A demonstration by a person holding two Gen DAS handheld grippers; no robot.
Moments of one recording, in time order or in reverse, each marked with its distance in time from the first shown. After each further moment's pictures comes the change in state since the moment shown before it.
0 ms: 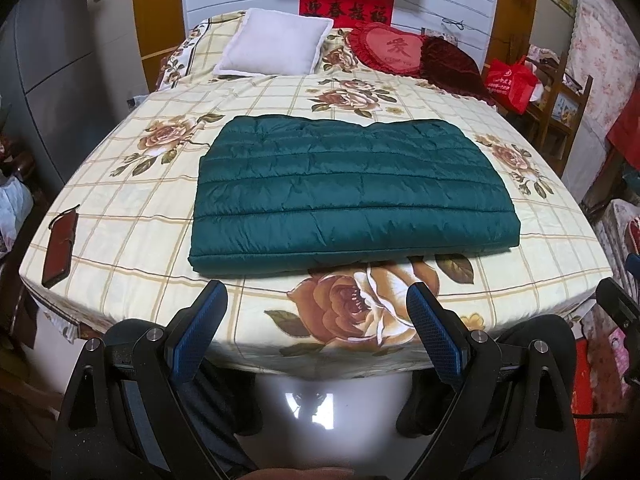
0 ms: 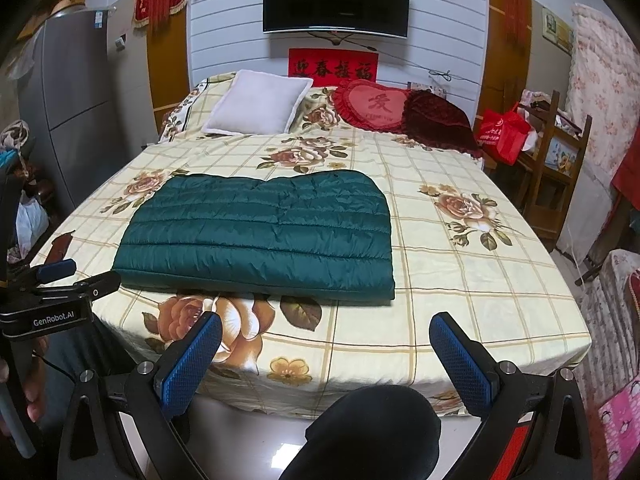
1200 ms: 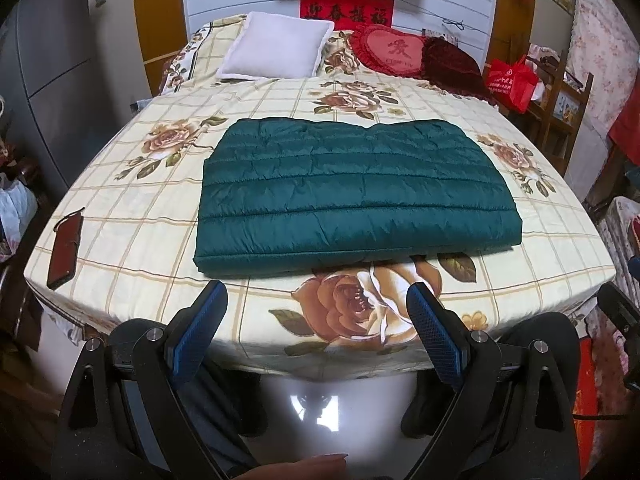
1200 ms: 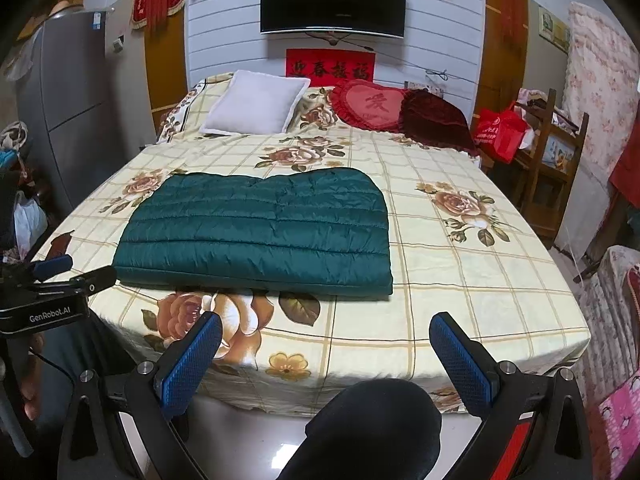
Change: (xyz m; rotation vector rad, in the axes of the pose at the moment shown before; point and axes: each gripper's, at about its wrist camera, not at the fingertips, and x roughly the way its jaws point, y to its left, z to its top) left arm -0.006 0.003 0.000 0.006 -0.003 0.011; right arm -0.005 -0.002 -0.003 0.004 -0.001 -0.006
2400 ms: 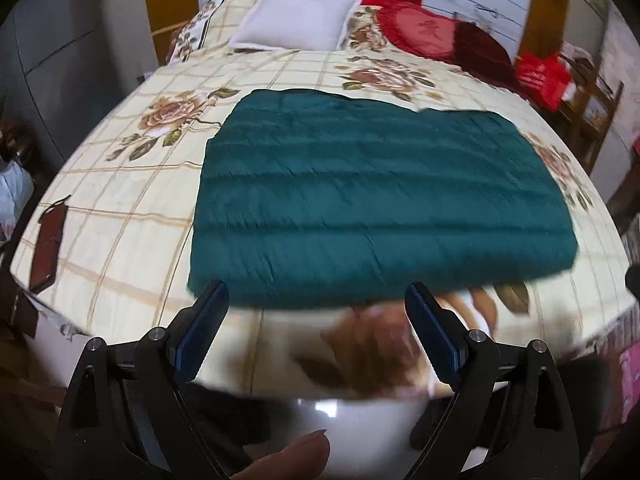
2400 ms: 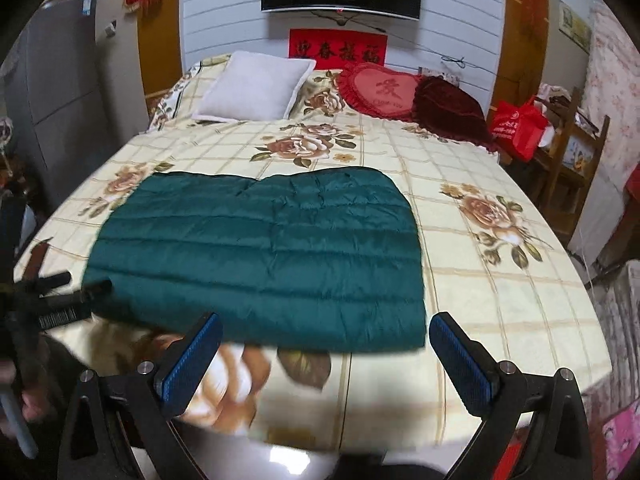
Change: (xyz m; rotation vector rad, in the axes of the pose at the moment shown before) left arm 0.075 0.026 0.020 -0.044 0.078 0.041; right arm 0.080 0.008 0.045 -0.001 0.051 0.010
